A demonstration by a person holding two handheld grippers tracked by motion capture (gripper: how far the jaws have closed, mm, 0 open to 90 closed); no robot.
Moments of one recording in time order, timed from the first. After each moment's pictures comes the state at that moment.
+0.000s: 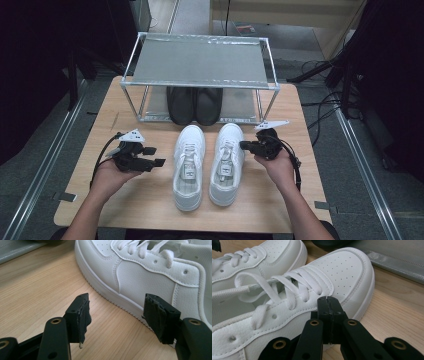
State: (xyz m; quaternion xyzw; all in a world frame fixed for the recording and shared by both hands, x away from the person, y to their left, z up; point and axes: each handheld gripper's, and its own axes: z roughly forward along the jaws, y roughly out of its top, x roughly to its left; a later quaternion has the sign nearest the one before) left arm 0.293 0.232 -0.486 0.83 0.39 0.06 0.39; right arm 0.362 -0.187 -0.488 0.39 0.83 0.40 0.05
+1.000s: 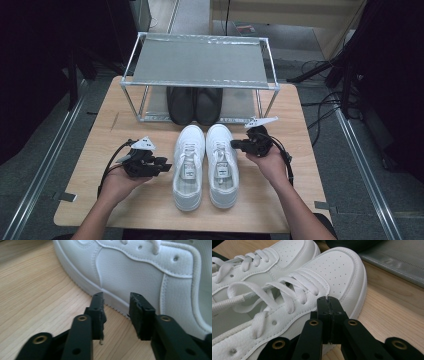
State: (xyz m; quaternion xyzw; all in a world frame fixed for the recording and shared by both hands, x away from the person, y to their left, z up) left arm 0.284 0.200 -0.498 0.84 0.38 0.04 0.37; right arm 0.370 -0.163 -0.489 0.36 0.84 0.40 0.03
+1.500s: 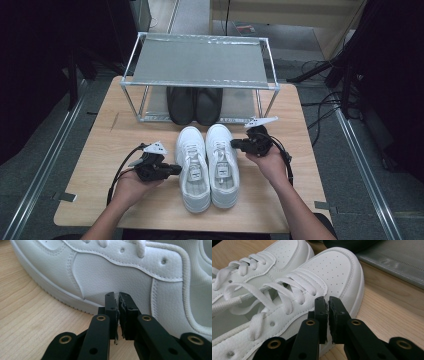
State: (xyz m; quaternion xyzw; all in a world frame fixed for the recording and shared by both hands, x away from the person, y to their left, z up) left arm 0.278 0.174 -0.505 0.85 0.37 0.01 0.38; right arm 0.371 -0.163 -0.489 0.37 0.84 0.40 0.03
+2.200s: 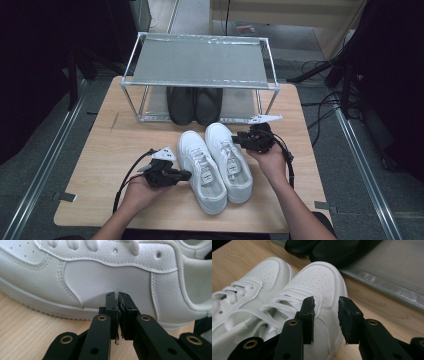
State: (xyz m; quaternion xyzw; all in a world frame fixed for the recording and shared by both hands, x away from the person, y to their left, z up) left arm 0.268 0.149 -0.512 0.84 0.34 -0.02 0.41; right arm 0.372 -0.167 -0.480 0.39 0.82 0.42 0.08
